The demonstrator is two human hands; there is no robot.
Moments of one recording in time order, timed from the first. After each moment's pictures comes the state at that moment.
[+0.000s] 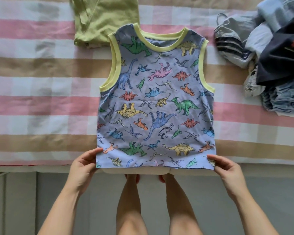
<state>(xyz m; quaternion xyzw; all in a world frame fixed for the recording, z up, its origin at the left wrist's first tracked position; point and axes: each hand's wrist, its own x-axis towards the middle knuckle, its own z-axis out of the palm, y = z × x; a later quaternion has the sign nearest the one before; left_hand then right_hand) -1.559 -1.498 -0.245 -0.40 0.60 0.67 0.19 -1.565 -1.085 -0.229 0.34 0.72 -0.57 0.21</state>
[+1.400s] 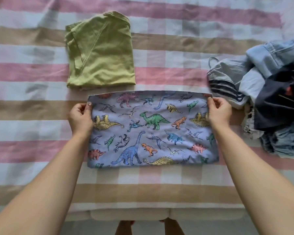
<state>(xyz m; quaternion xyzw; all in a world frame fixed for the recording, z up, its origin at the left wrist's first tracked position) -1.827 -1.482 -0.277 -0.31 0.80 0.50 -0.05 -1.859 -1.109 -0.275 0.29 0.85 -0.45 0.00</state>
